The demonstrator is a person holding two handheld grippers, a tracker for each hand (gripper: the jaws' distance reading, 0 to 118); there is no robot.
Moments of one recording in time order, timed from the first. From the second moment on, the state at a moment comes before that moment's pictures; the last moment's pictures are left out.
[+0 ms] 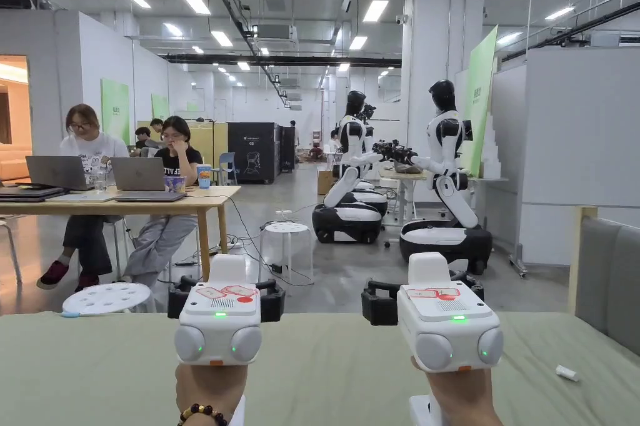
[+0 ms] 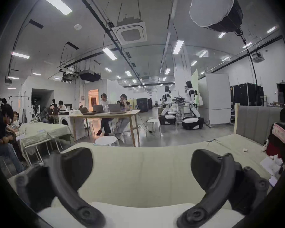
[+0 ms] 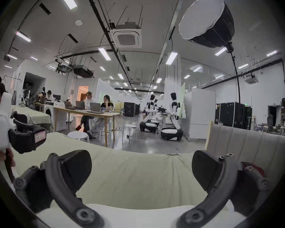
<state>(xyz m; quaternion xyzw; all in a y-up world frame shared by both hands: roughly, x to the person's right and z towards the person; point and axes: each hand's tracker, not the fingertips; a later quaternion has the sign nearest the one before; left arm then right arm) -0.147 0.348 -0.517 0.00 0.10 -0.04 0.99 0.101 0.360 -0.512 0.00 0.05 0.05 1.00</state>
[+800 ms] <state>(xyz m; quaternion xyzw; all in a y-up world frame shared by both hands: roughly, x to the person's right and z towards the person) -0.142 0.348 -0.517 -0.01 0.08 -0.02 1.00 0.116 0.353 -0.515 0.00 0.03 0.04 1.00</state>
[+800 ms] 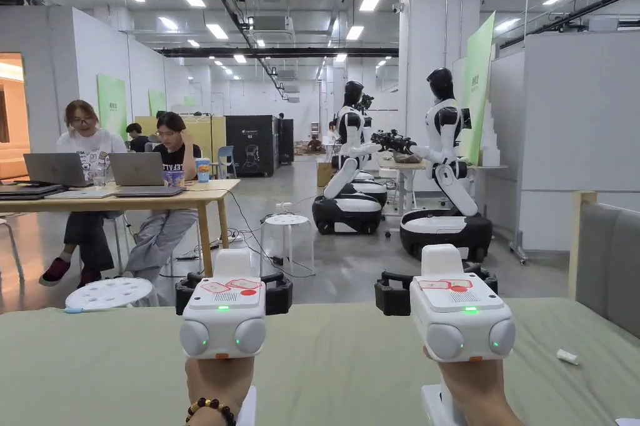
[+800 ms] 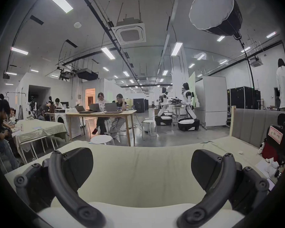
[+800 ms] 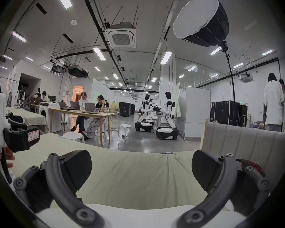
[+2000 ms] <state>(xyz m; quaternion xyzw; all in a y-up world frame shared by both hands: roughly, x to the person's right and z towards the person) -0.135 0.333 -0.513 -0.01 0.07 -0.03 1.00 0.118 0.349 -0.515 -0.01 0.01 0.04 1.00</state>
